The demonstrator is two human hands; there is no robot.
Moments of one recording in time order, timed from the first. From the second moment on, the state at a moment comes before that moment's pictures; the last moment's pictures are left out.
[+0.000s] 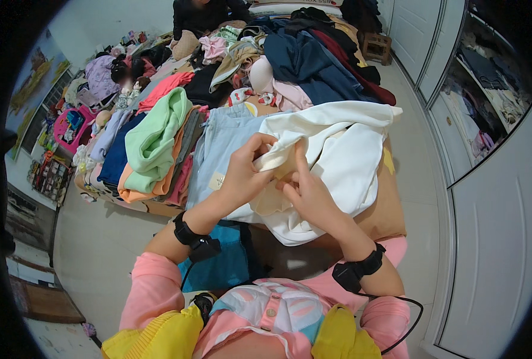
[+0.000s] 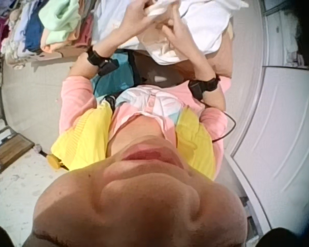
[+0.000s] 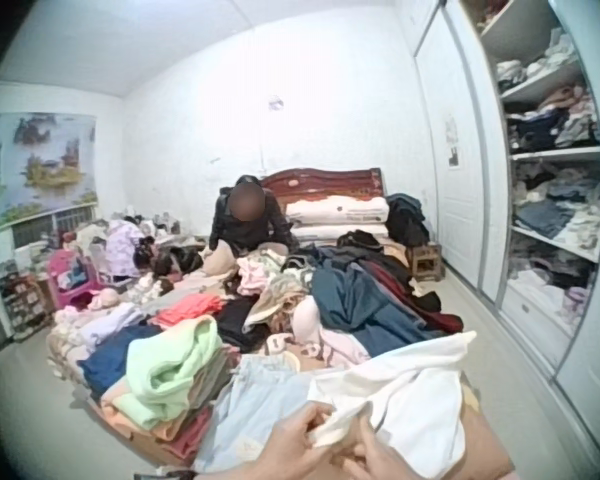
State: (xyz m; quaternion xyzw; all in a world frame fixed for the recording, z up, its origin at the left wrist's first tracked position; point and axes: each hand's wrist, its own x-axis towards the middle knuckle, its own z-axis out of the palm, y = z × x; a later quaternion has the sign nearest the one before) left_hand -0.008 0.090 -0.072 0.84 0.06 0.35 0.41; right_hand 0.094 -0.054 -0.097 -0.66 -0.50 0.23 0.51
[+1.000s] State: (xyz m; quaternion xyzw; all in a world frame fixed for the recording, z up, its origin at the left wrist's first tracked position) left_hand 0.022 0.038 -0.076 0.81 -0.05 0.31 0.50; right_hand 0.115 -0.096 -0.172 -0.58 -0.44 0.18 0.66
